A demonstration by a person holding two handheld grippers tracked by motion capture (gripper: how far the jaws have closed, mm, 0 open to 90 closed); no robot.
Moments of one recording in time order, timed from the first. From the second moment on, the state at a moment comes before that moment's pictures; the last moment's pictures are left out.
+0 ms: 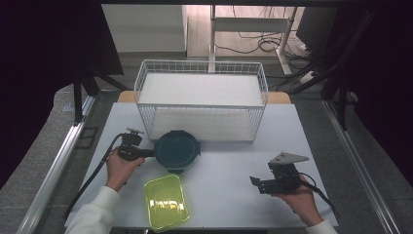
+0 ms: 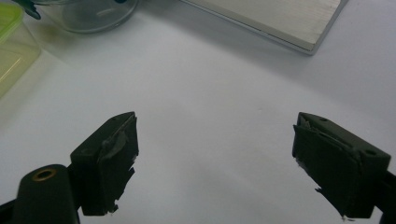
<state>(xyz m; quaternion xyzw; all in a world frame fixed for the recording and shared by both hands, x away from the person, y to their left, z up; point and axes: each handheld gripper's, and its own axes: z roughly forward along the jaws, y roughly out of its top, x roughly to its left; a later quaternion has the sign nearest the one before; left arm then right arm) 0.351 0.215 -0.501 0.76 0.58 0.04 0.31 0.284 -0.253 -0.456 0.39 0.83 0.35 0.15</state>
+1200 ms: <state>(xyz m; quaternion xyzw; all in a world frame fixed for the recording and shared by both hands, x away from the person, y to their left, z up) 0.366 0.165 -0.494 0.78 0.52 -0.01 0.34 0.284 -0.254 -0.456 0.39 0.83 0.35 0.15</state>
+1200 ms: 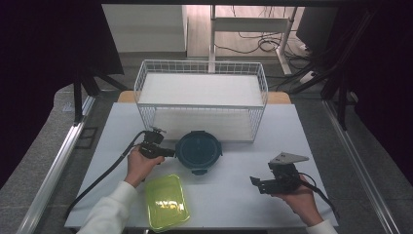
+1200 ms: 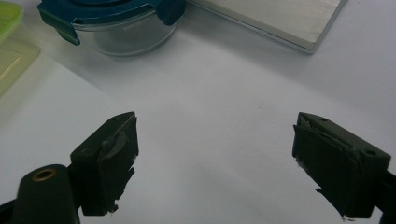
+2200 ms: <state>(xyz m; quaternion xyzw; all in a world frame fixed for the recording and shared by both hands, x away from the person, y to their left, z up) 0.306 0.212 -0.442 0.73 0.51 0.01 0.45 0.302 -0.202 -0.415 0.38 0.81 0.44 0.08</state>
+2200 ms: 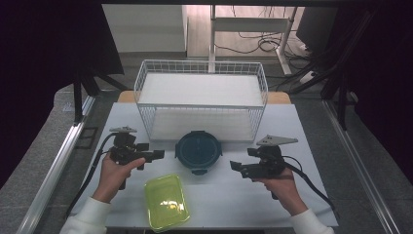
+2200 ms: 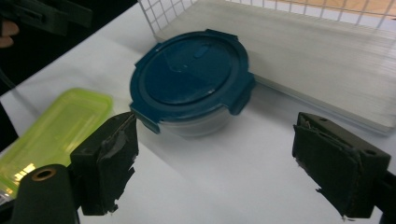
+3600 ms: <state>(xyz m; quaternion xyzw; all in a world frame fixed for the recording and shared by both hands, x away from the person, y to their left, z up) 0.381 0.177 -0.511 0.71 0.54 -0.14 0.43 0.382 -0.149 -0.483 0.47 0.78 0.41 -0.04</state>
